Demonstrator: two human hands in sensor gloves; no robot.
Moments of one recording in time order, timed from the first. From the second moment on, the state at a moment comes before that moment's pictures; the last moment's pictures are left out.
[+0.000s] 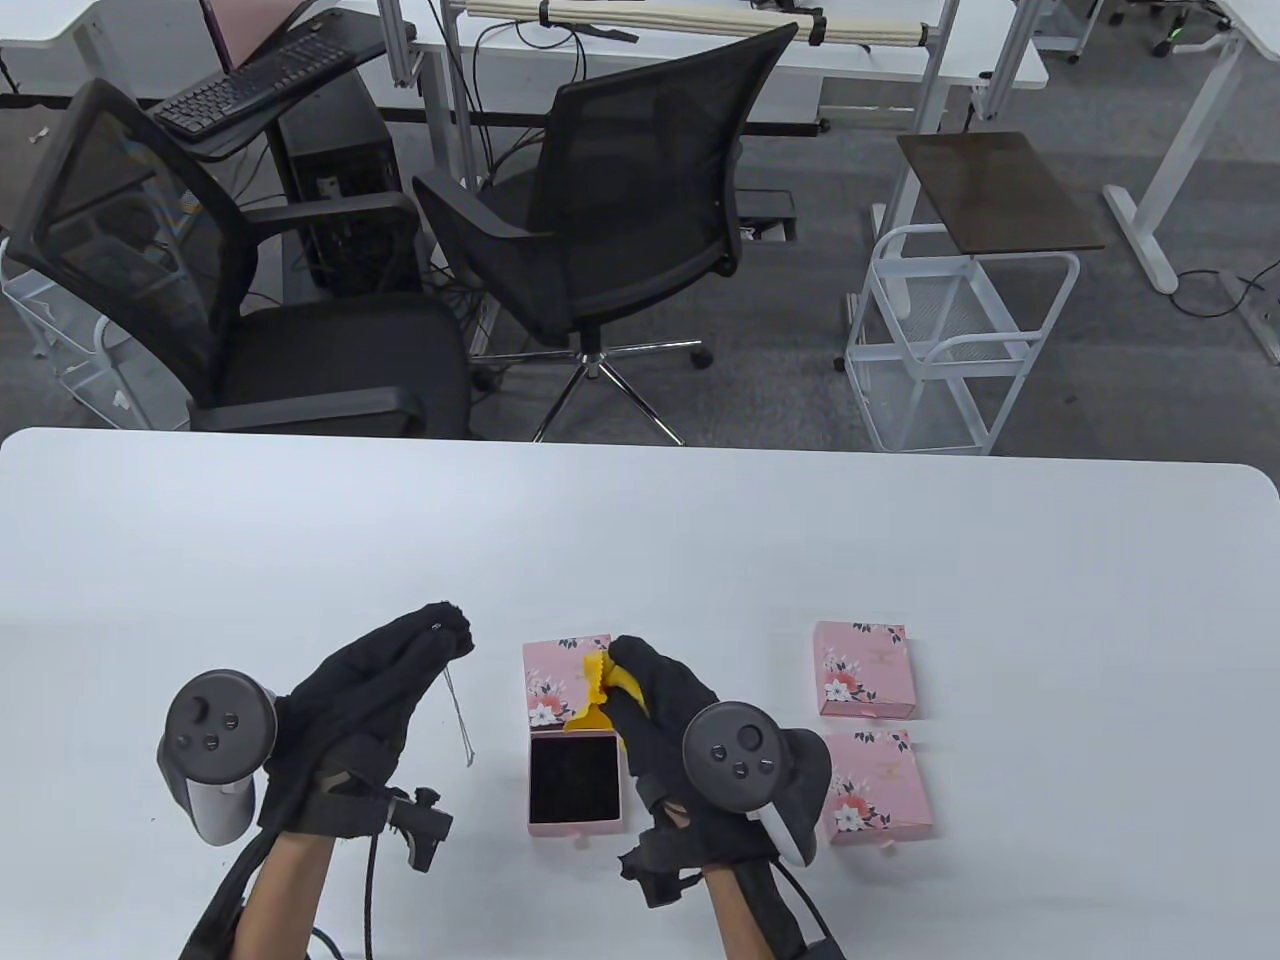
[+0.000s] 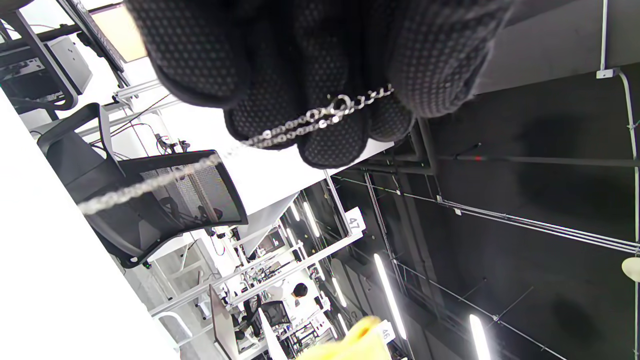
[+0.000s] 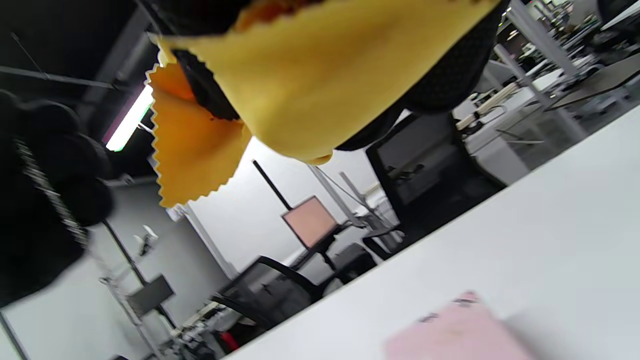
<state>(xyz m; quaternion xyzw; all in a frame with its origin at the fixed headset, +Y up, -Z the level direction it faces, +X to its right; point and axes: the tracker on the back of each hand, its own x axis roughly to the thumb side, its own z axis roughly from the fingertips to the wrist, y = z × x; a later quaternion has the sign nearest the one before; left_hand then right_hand) -0.255 -0.607 -0.286 0.15 -0.11 0.55 0.82 0.038 -0.629 -0.281 0.13 -0.13 0.89 0.41</state>
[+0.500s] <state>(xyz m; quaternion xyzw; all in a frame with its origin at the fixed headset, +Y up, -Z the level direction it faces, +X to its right) -0.256 -0.614 -0.291 0.12 -0.10 0.58 0.80 -0.029 -0.614 -0.280 0.21 -0.16 0.84 0.48</state>
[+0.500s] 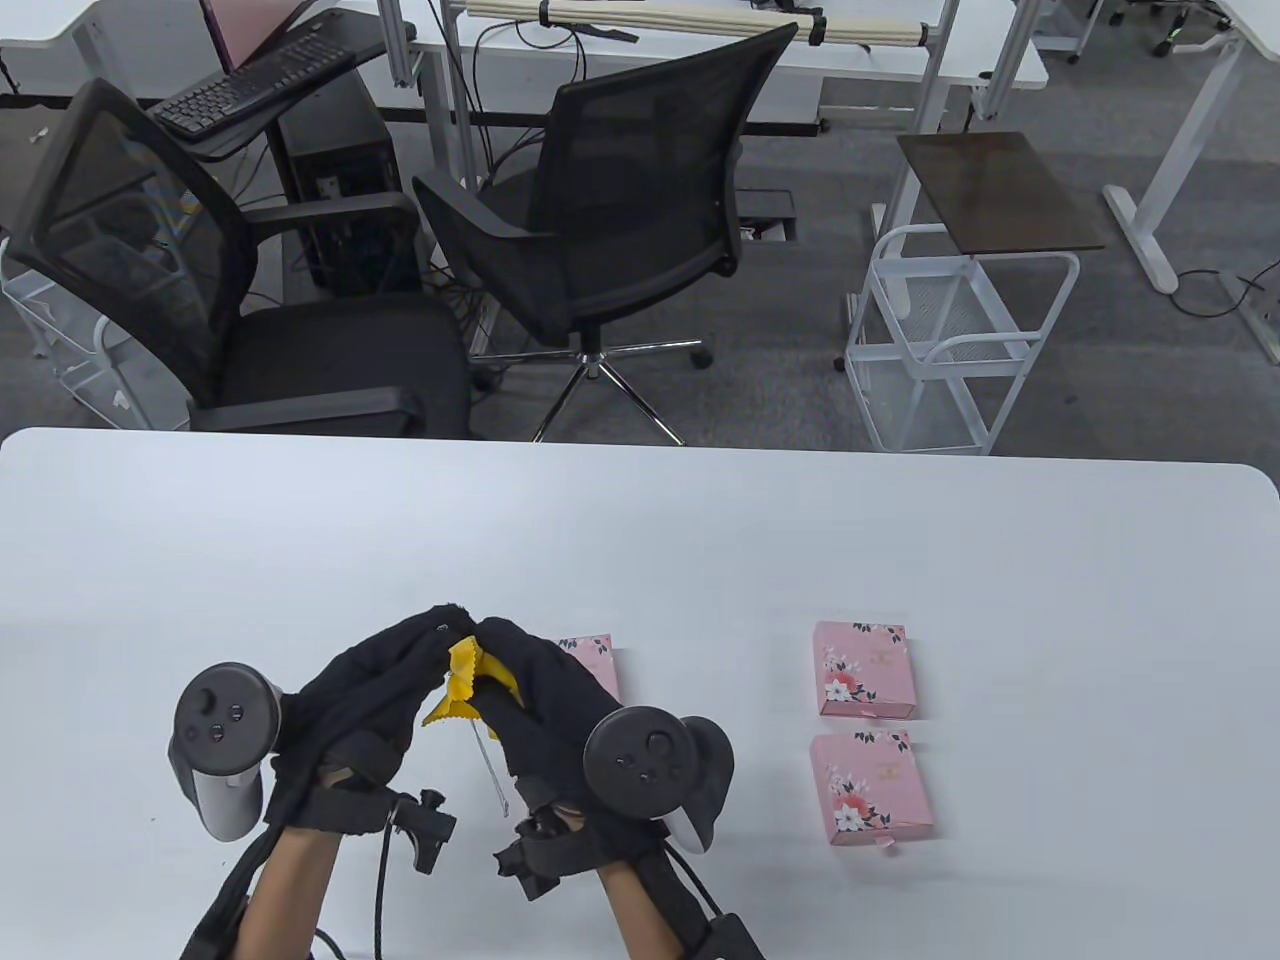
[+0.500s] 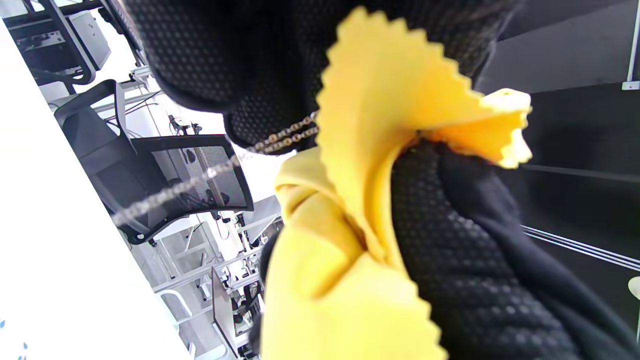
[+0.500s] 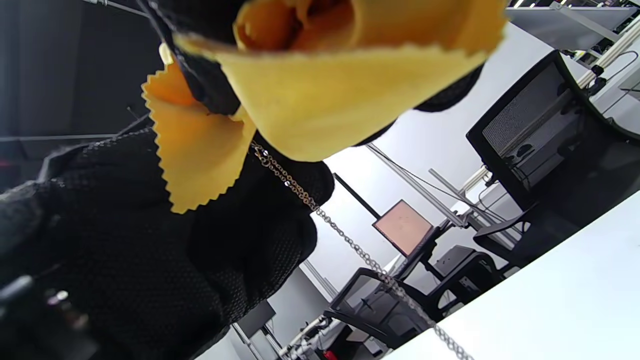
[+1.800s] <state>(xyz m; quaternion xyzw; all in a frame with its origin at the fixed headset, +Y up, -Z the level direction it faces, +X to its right) -0.222 -0.604 -0.268 0.16 -0.09 0.54 0.82 -0.040 -0.618 -0.259 0.12 -0.34 0.86 0.36</state>
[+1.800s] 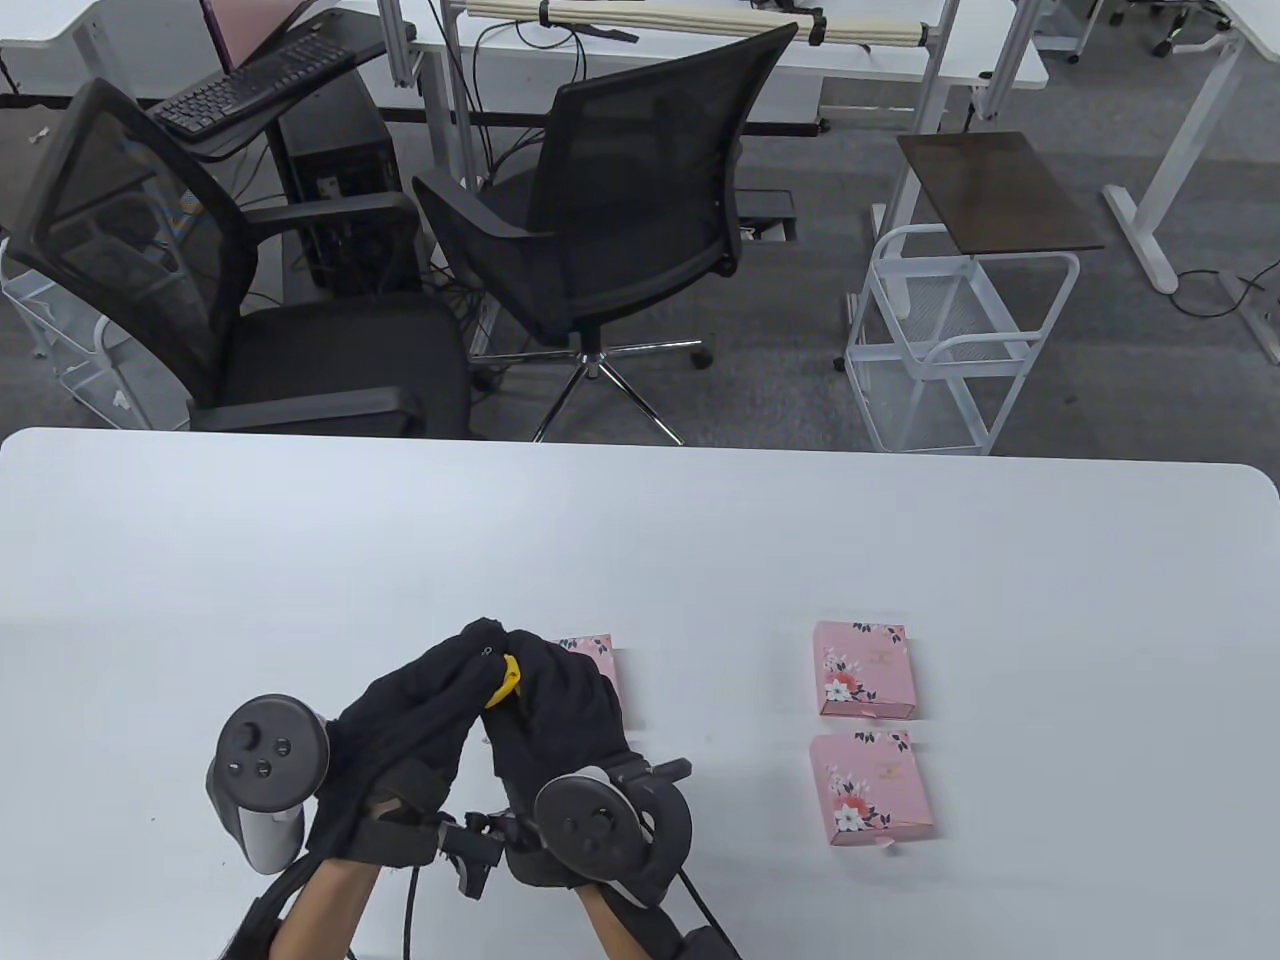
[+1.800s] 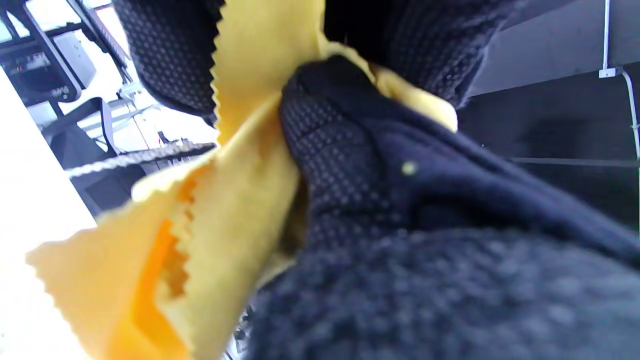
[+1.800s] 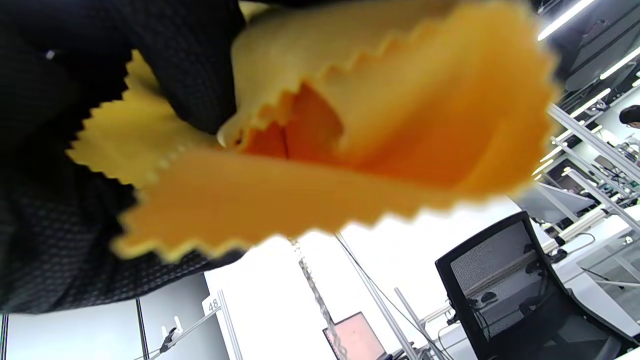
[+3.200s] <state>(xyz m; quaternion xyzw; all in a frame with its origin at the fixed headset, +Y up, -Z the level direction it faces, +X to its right) -0.228 -0.597 -0.264 0.21 -0.12 0.52 0.82 -0.047 -0.625 -0.269 0.16 -0.24 0.88 0.37</state>
